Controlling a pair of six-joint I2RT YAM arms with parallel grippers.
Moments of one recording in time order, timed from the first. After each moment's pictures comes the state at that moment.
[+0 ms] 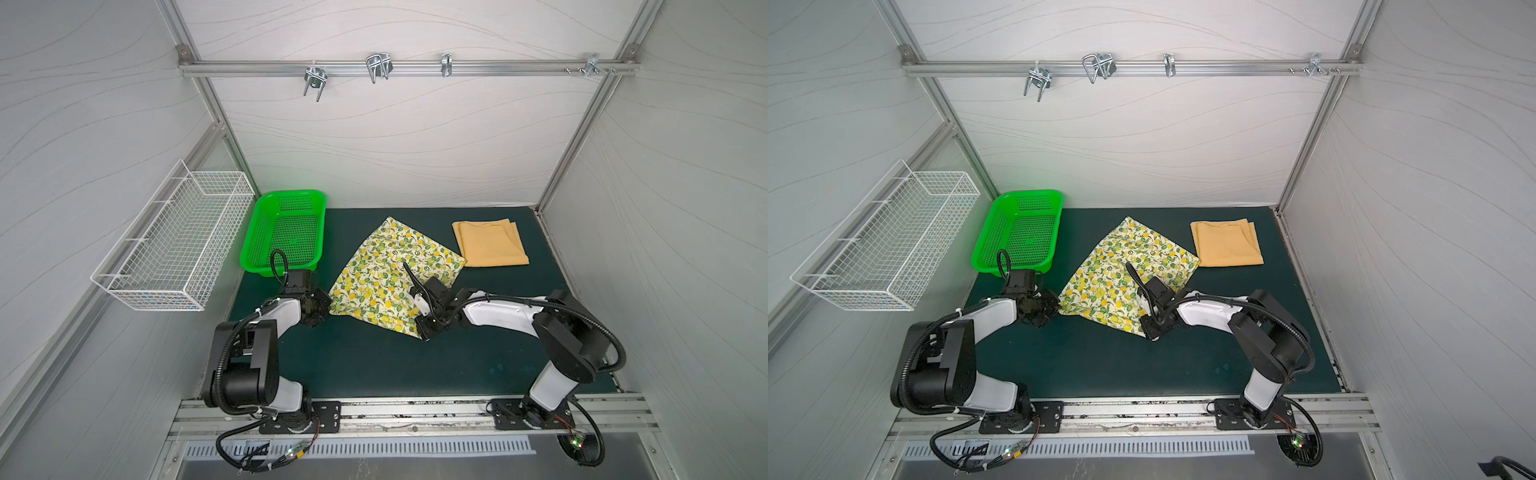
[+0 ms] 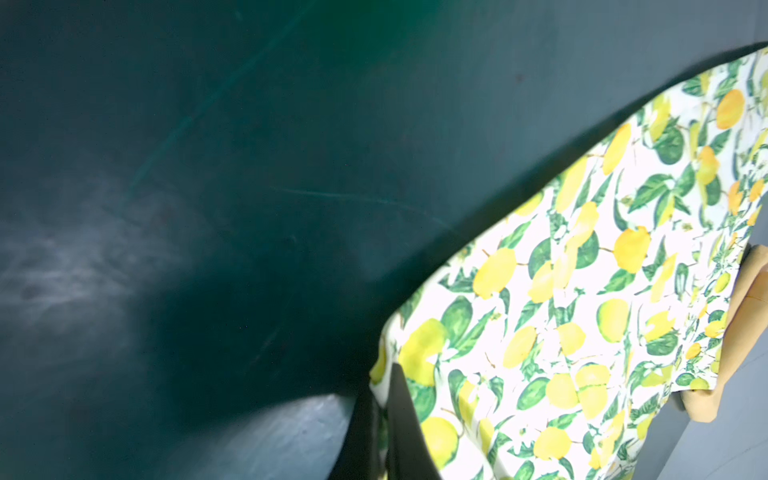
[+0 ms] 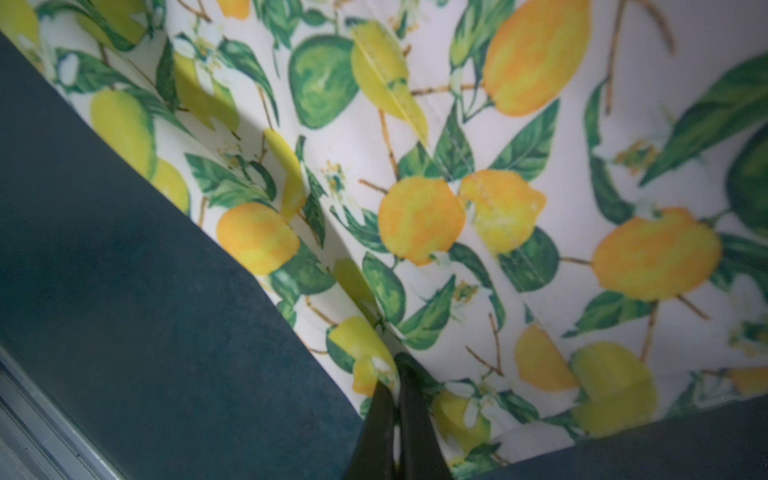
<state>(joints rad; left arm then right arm) 0.07 1.46 0.61 -0.28 0.27 -0.77 0.87 1.69 0.91 -0.40 -0.21 0.30</state>
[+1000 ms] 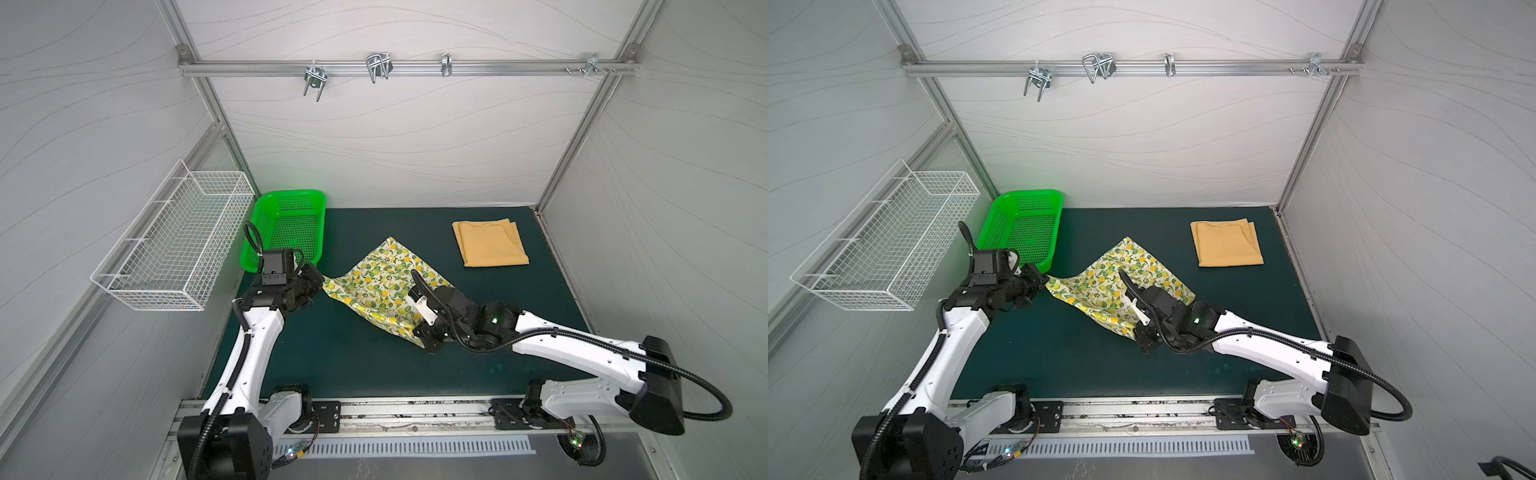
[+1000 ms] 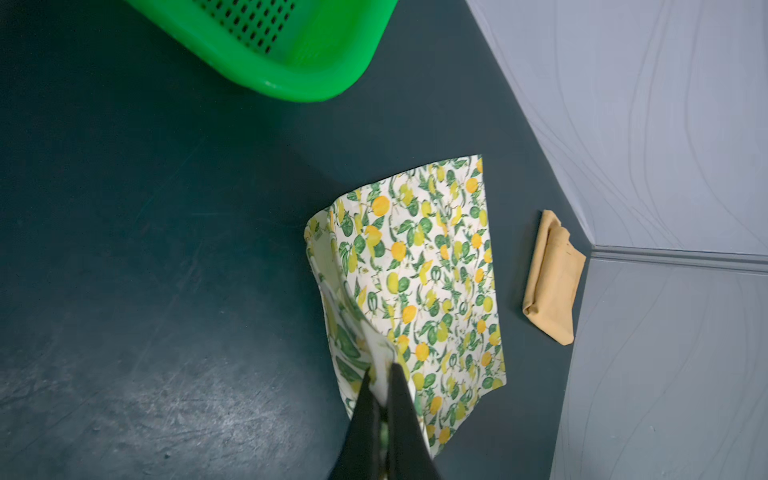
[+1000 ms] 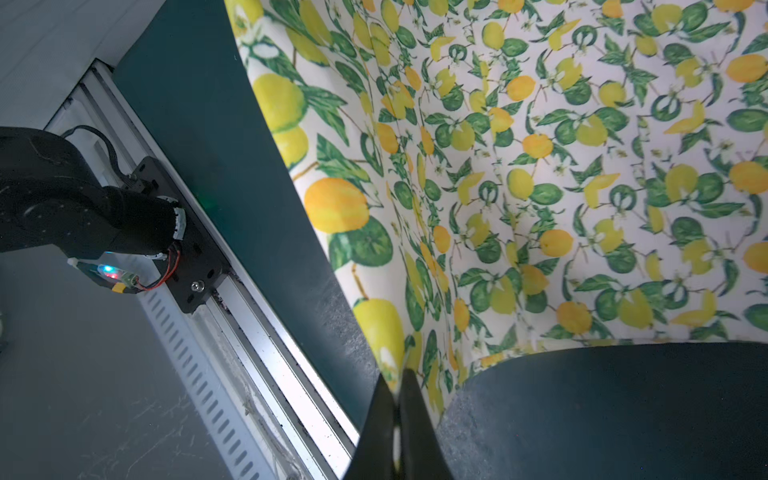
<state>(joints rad) 0.07 1.07 0.92 -0.67 0.31 -0.70 1.13 1.24 0.98 -0.62 -0.06 0.35</state>
